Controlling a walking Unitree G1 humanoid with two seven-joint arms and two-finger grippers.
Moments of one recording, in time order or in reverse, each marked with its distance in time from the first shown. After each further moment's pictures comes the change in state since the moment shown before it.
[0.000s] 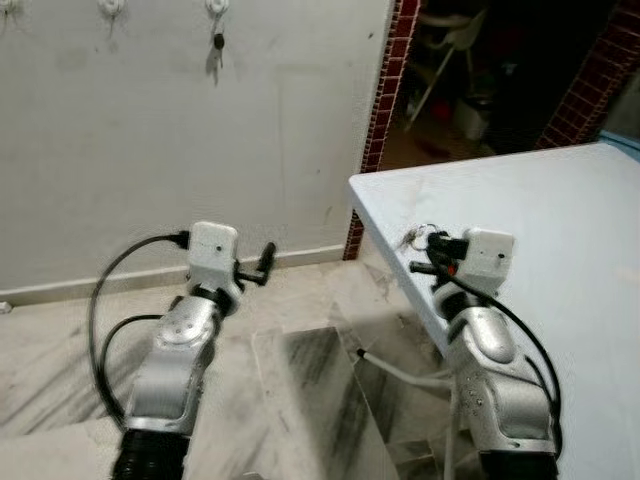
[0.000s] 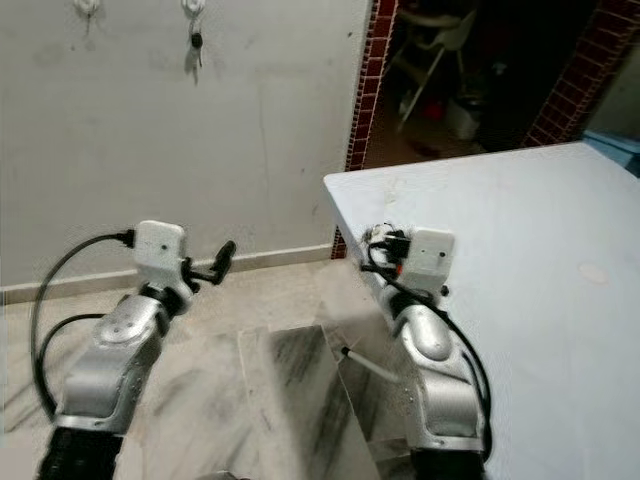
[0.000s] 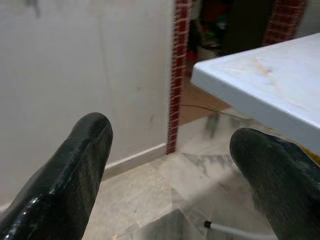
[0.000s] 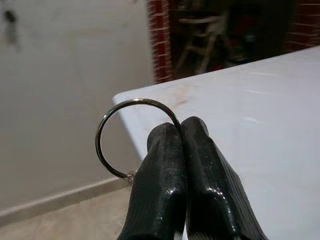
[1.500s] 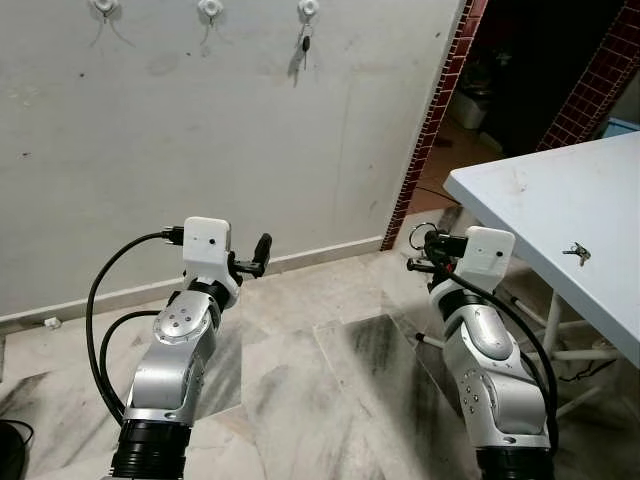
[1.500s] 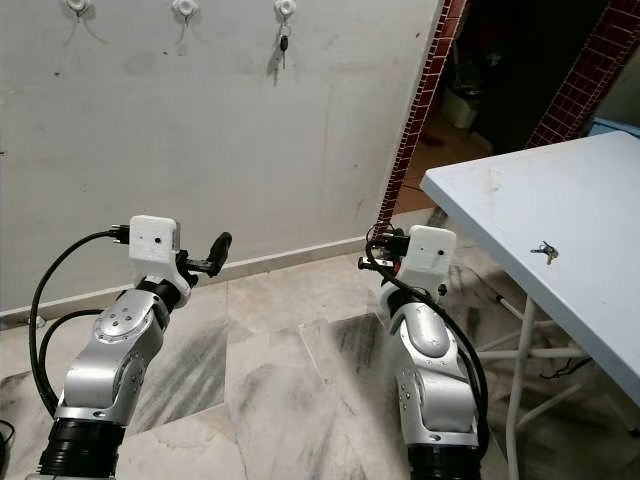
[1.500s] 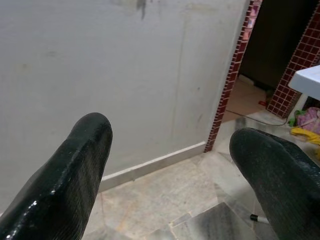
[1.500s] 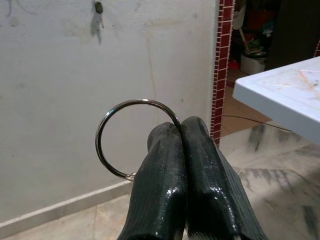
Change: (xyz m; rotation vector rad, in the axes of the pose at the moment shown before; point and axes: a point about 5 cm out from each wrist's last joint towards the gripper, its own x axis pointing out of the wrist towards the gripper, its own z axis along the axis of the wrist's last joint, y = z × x) left arm 0.004 0.015 0.007 -0.047 -0.040 0.064; right arm 0.005 0.011 0.004 0.013 -0.018 0.036
